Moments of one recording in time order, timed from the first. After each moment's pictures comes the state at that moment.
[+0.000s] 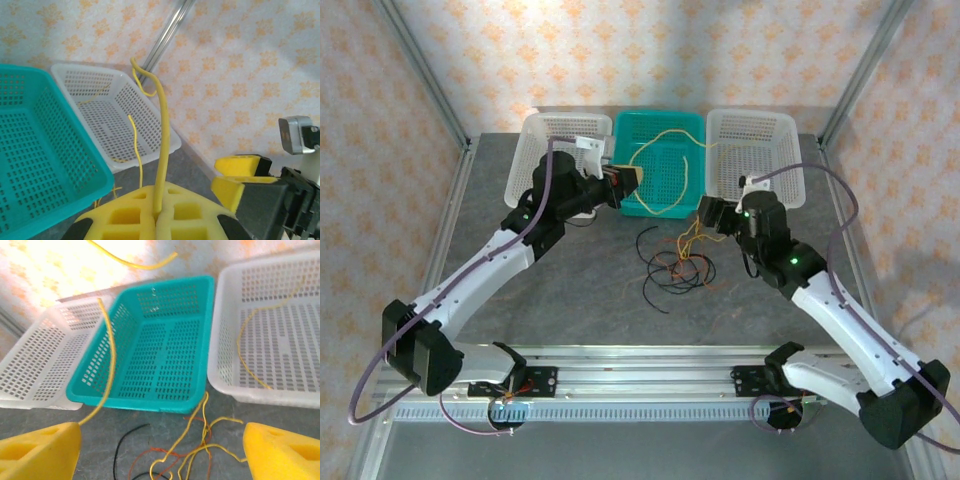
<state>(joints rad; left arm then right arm) -0.49 1.33 1.16 0.04 0.38 -0.51 0.52 0.97 0.94 -0.34 0.21 0.39</state>
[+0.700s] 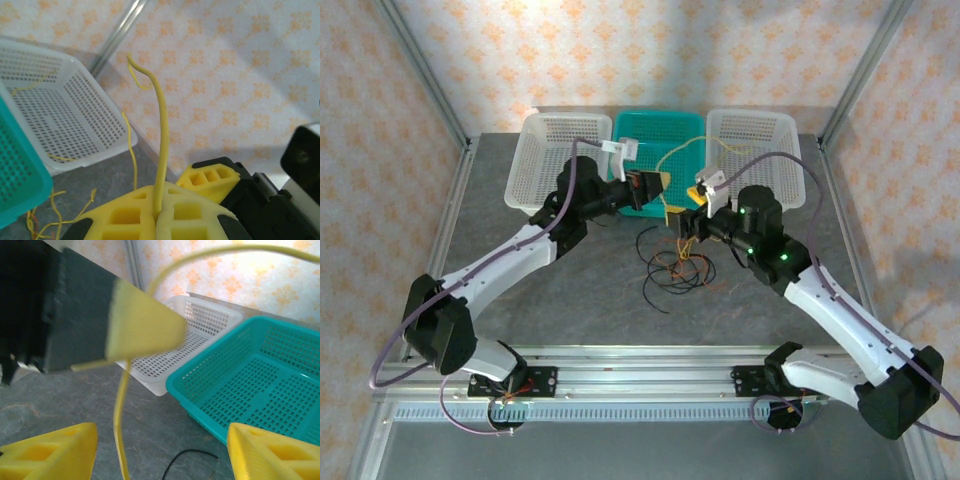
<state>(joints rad) -0.57 1.47 1.16 0.24 0.47 -0.66 0.57 1.04 0.94 -0.14 -0.26 0.03</state>
